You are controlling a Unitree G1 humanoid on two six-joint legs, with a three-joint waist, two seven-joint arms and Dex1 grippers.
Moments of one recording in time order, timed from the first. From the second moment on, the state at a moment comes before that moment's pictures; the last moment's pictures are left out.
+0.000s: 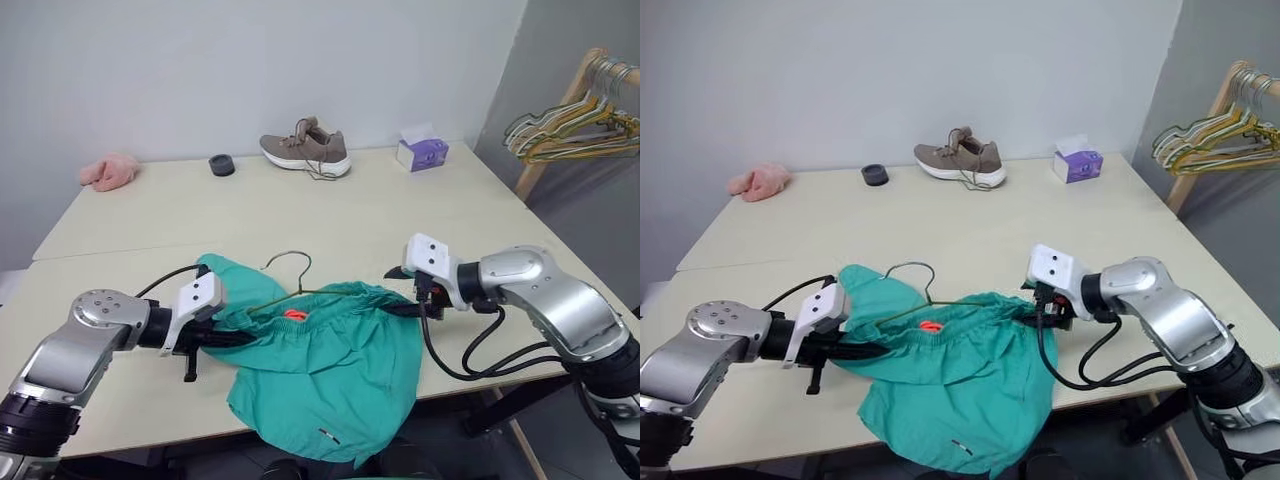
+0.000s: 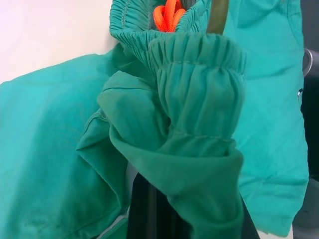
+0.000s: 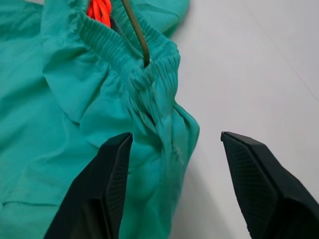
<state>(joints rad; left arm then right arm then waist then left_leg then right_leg) -0.14 0.98 -0.04 -0.13 -0.36 0.48 -1.30 -0.56 -0.78 0.35 -0.40 0.29 0.81 0.95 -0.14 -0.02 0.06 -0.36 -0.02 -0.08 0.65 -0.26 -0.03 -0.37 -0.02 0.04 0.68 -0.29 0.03</state>
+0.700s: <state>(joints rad) -0.14 0.96 -0.05 -0.12 -0.36 0.43 -1.32 -0.69 -0.66 0.57 -0.15 0.10 0.55 1.17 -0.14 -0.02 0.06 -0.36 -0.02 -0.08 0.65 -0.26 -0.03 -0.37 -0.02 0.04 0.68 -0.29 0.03</state>
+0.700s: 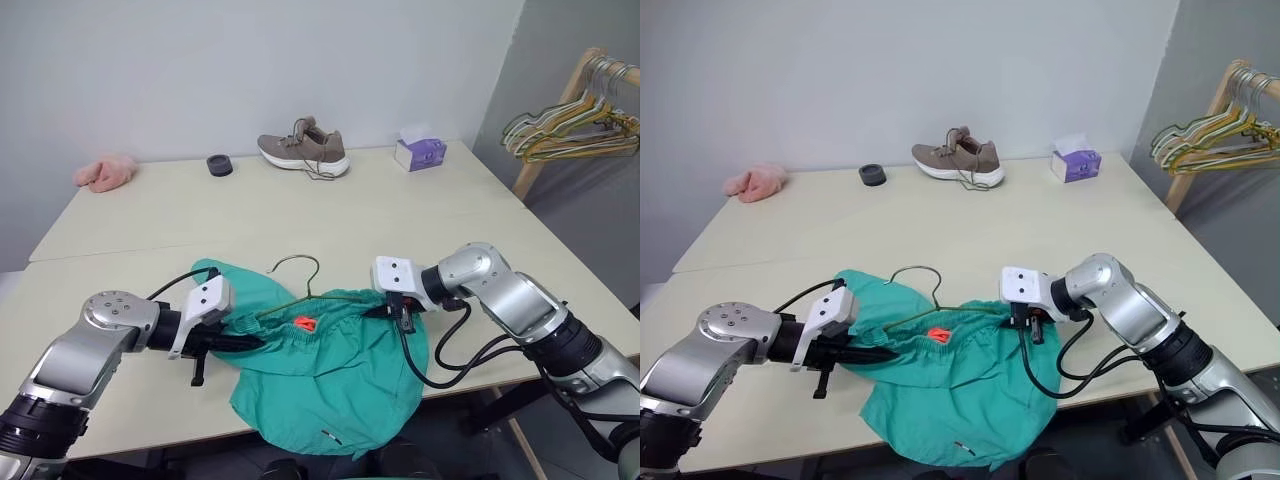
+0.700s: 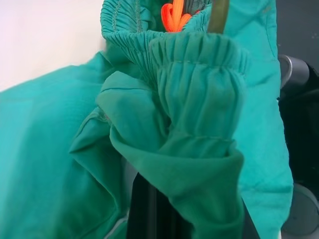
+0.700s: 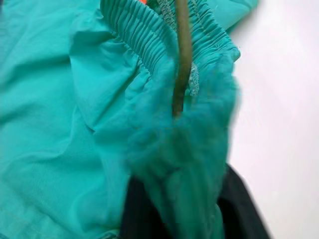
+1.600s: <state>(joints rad) -0.22 0.79 0.23 0.05 -0.47 0.51 -1.02 -0.41 -0.70 0.06 -0.20 0.29 1.04 0.93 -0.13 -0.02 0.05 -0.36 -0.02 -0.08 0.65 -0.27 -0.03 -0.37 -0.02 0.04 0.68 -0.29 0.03</state>
